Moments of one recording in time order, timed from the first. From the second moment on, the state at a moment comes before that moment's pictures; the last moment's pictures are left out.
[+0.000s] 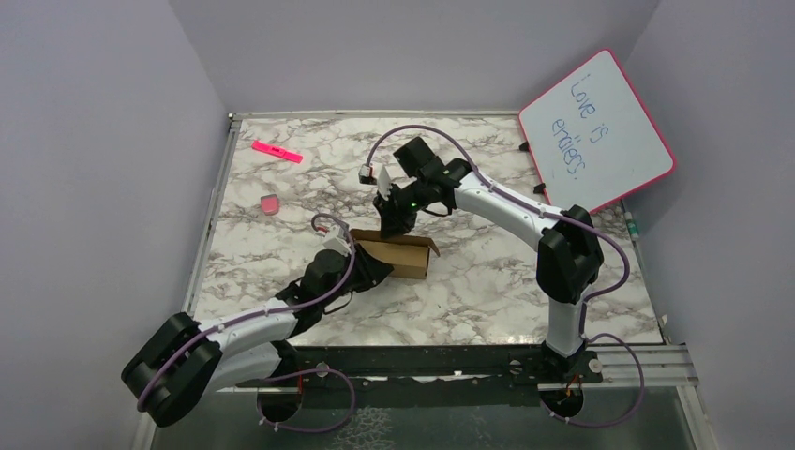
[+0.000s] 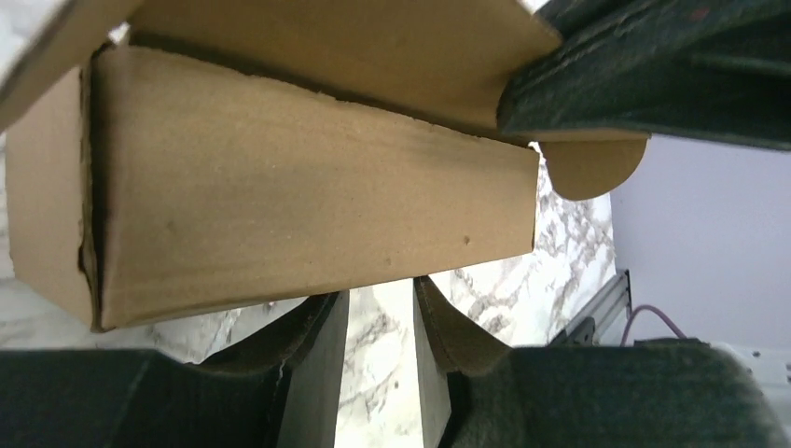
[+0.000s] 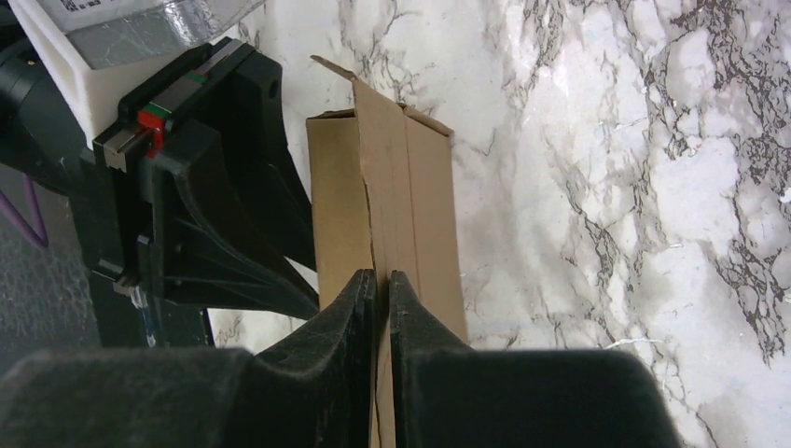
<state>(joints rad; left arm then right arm) -0.72 1.02 0.19 0.44 0.02 -0.97 0.76 1.92 1.64 -0.67 -0.62 -0.29</state>
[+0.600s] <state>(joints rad) -0.76 1.18 0.22 0.65 -0.14 -0.88 0.77 1.88 1.61 -0.65 -0.47 -0.30</state>
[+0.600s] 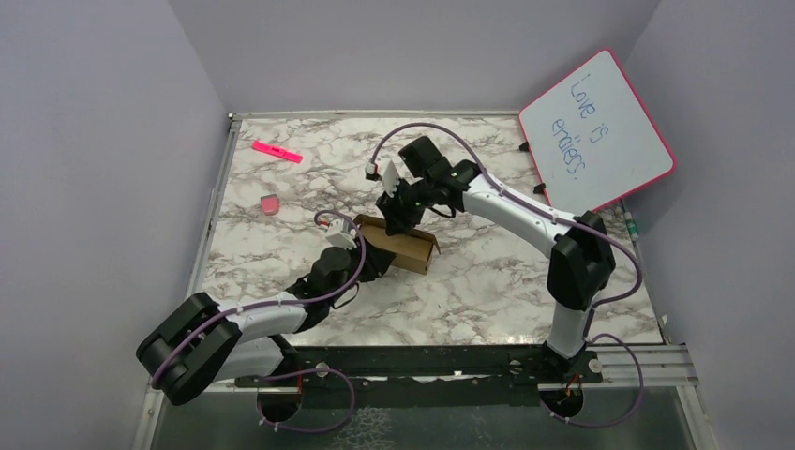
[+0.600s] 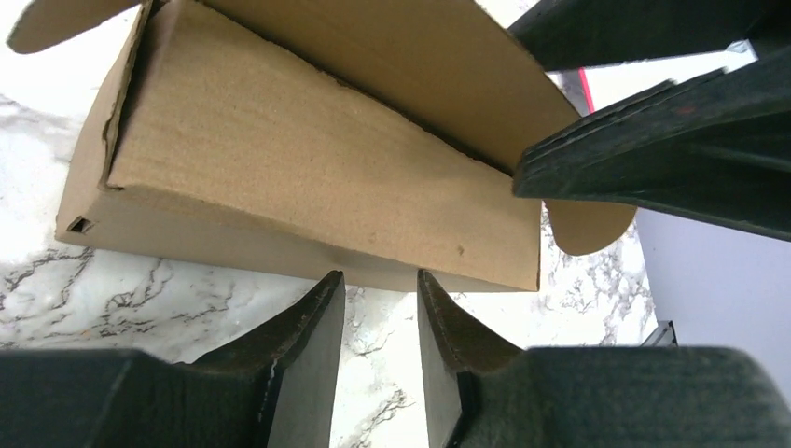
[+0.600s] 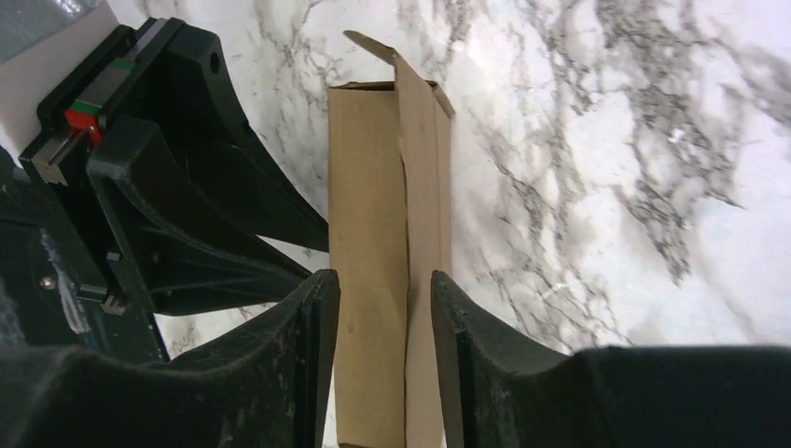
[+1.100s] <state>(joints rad) -0.75 0.85 0.44 0.16 -0.21 -0.65 0.77 1.43 1.33 -0.52 -0.06 0.01</state>
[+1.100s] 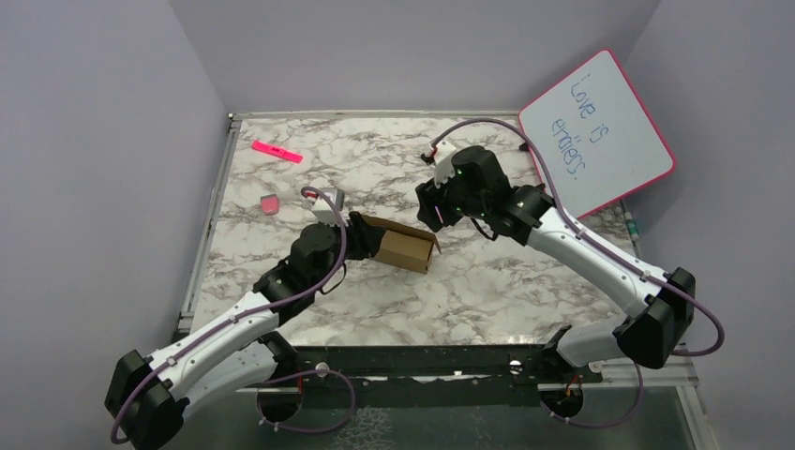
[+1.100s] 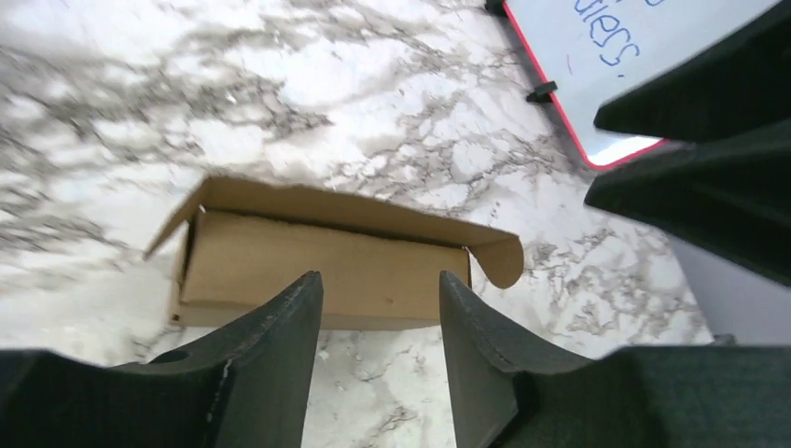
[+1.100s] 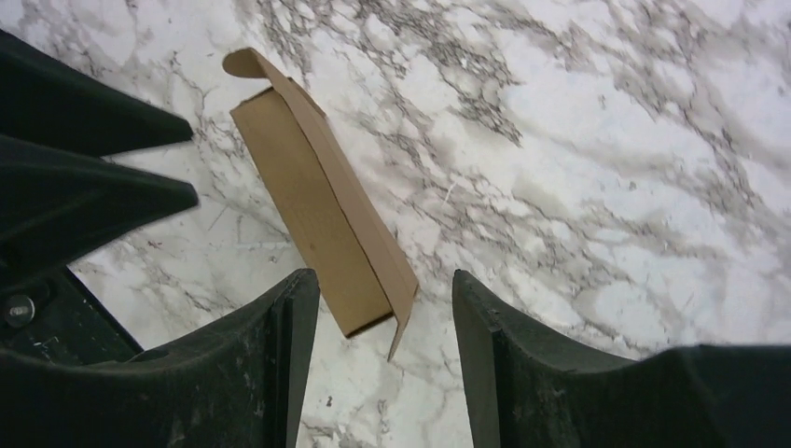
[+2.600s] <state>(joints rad) -0.37 1.34 1.01 -0.44 0.22 0.07 0.77 1.27 0.93 -0.32 0.01 0.38</state>
